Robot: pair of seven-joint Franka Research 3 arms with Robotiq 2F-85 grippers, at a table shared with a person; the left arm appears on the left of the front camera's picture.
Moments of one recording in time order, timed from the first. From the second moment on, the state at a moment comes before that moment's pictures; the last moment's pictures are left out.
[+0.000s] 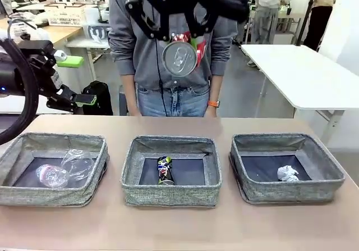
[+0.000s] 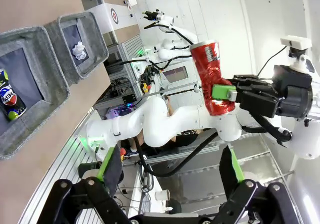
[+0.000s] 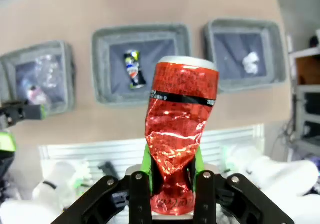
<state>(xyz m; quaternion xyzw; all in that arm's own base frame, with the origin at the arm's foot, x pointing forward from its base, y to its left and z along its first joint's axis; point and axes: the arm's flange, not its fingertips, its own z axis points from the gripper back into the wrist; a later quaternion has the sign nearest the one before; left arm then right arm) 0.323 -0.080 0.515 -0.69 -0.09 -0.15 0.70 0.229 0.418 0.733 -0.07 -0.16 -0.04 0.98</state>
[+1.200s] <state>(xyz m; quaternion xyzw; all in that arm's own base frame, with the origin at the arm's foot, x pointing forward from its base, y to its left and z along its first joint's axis) 0.323 -0.080 0.515 -0.69 -0.09 -0.15 0.70 0.207 0.399 0.763 -0.05 -0.20 -0.07 0.98</state>
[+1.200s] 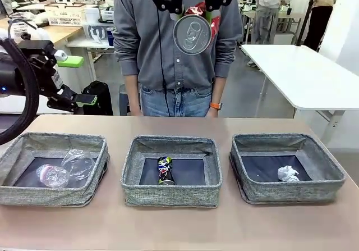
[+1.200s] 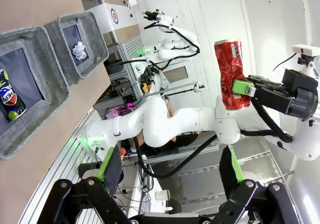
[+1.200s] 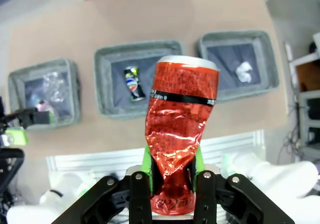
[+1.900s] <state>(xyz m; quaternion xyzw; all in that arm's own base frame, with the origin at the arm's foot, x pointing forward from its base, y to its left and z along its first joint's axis) 0.323 -0.080 0.515 -0.69 -0.09 -0.15 0.70 0.207 0.399 0.764 -0.05 -0.20 -0.06 0.98</state>
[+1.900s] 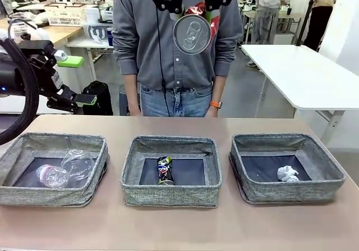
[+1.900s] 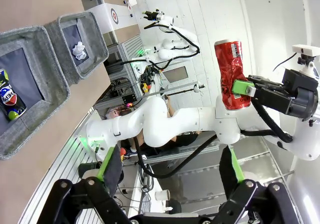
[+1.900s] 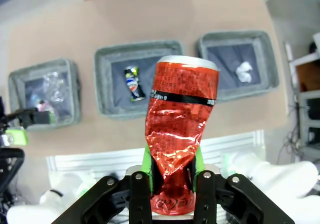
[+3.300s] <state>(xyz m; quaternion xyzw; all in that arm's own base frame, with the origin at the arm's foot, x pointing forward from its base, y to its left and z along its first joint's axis) 0.323 -0.080 0.515 -0.69 -0.09 -0.15 0.70 0.207 0.399 0.764 -0.05 -0.20 -0.06 0.98</state>
